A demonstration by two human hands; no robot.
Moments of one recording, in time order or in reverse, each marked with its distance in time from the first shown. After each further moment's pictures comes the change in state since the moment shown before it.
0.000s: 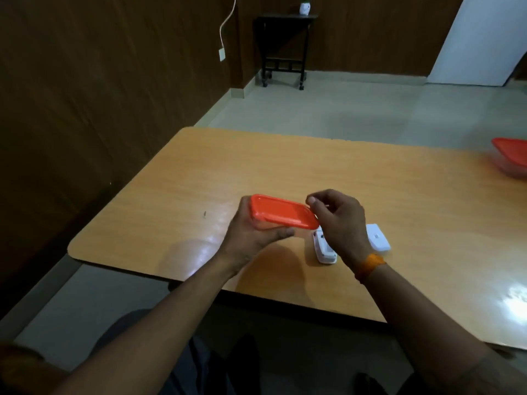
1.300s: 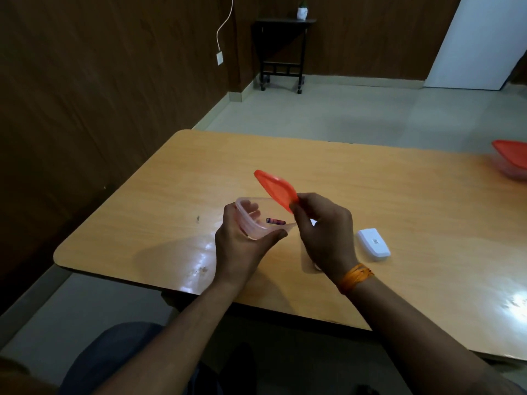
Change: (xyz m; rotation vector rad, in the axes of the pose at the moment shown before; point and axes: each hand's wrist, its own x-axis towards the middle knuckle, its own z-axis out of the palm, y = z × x) left_hand -0.012 -0.014 0.019 0.229 0.368 0.202; right_hand -0.013 -0.018 0.014 -0.186 0.118 -0.385
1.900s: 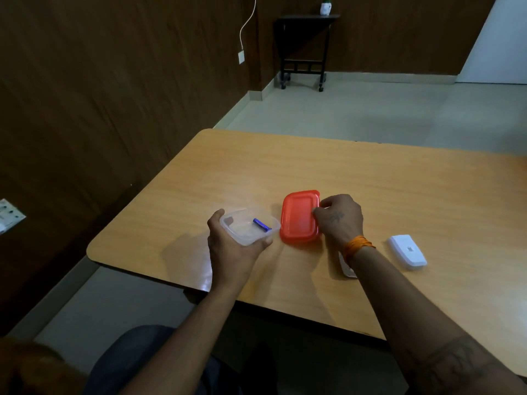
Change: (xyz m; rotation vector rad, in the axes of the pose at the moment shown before) left_hand 0.011 -0.042 -0.042 0.197 0.164 -0.224; right_hand 0.043 0.029 0.053 -0.096 -0.303 0.741
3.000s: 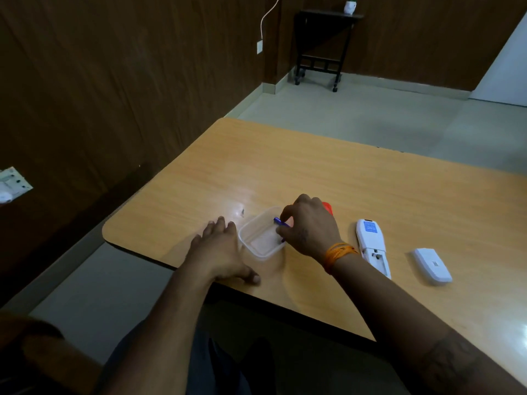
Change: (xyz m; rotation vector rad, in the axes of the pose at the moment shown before) left_hand 0.043 0.008 -0.082 0.921 -0.708 -0.067; right_hand -0.040 -0.052 0.060 -0.573 -0.170 -0.649
